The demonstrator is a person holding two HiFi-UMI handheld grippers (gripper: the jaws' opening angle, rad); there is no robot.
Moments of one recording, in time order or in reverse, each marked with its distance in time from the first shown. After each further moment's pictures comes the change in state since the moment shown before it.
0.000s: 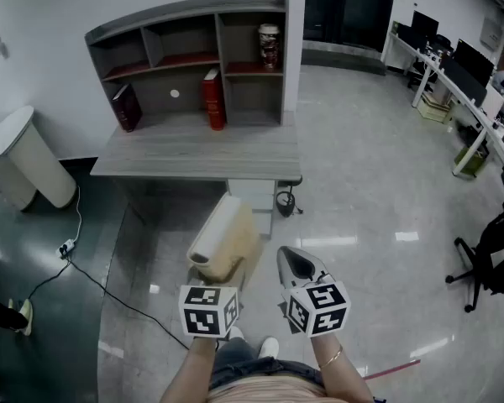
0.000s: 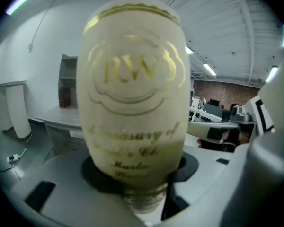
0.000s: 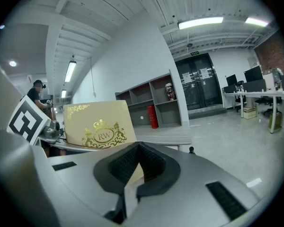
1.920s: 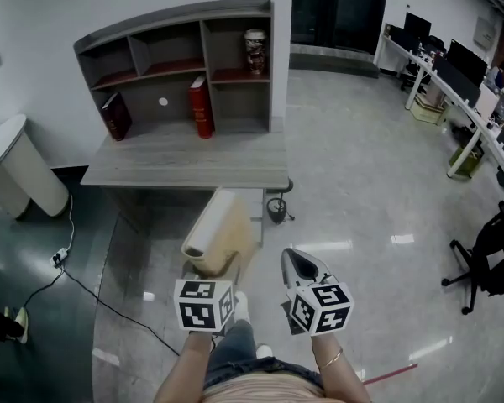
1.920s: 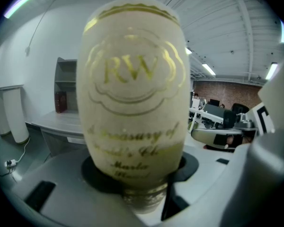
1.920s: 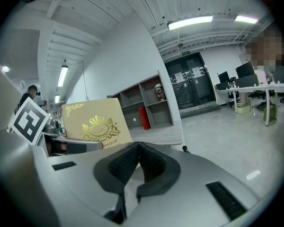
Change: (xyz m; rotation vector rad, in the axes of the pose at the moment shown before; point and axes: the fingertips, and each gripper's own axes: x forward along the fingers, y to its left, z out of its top) left arm 0.038 -0.010 0.031 0.020 -0.034 0.012; right arm 0.001 -0.056 0.005 0.068 -0.021 -0.041
